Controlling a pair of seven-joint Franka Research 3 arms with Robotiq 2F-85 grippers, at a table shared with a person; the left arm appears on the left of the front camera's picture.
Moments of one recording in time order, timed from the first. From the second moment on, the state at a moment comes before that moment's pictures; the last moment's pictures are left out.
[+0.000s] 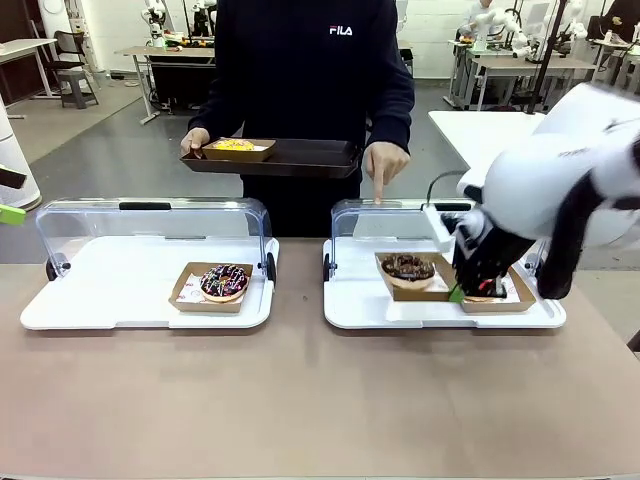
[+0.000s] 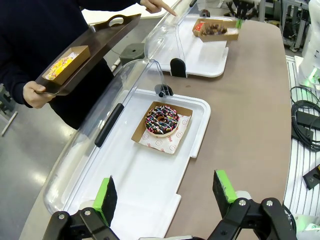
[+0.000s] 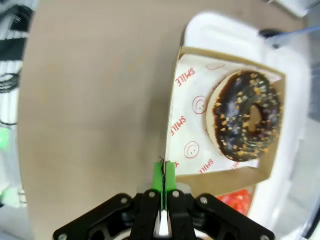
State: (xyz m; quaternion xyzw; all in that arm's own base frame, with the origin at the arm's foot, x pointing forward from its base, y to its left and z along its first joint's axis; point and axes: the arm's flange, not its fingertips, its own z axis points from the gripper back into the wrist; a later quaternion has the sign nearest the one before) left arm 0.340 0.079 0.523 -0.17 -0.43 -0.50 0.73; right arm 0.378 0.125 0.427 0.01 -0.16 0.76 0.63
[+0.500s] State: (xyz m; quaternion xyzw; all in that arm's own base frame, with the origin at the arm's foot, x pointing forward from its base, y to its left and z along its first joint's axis) left arm 0.340 0.079 0.523 -0.17 -0.43 -0.50 0.73; right arm 0.301 0.127 0.536 0.00 -0.23 0.79 0.56
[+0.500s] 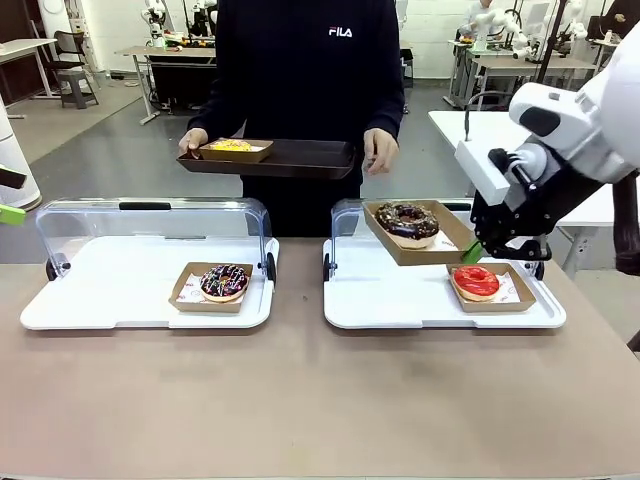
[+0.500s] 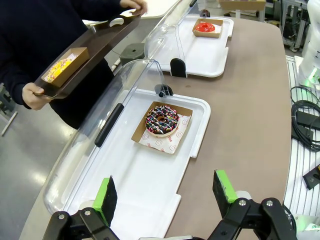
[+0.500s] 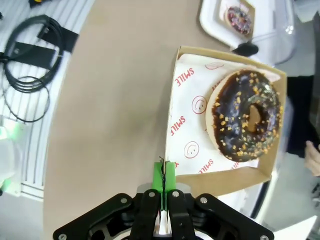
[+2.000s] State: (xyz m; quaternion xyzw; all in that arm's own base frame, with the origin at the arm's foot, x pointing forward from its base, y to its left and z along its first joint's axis) left arm 0.340 0.079 0.523 -0.17 -0.43 -0.50 0.73; right arm 0.306 0.135 0.556 0.00 -0.23 0.79 0.58
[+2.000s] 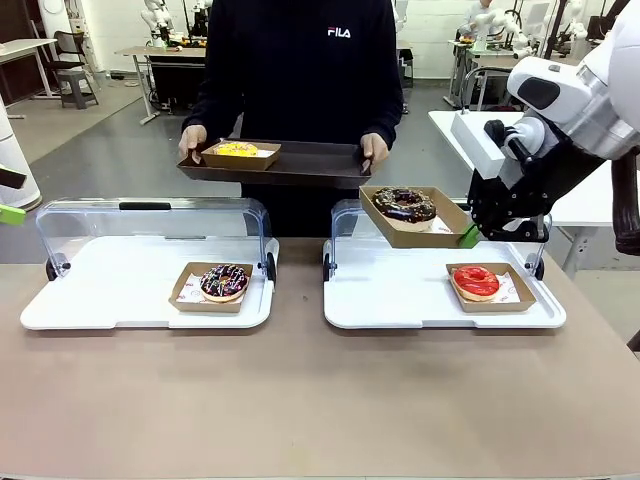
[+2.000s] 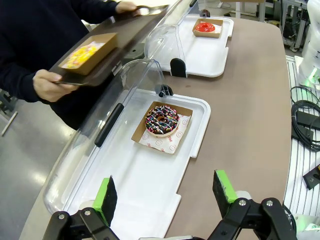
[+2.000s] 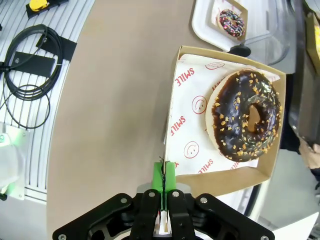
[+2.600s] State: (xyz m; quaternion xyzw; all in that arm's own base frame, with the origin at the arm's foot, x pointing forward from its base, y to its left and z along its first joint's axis) left arm 0.340 0.079 0.523 -0.17 -0.43 -0.50 0.73; right arm 0.306 0.135 0.556 0.00 -0.23 0.79 0.57
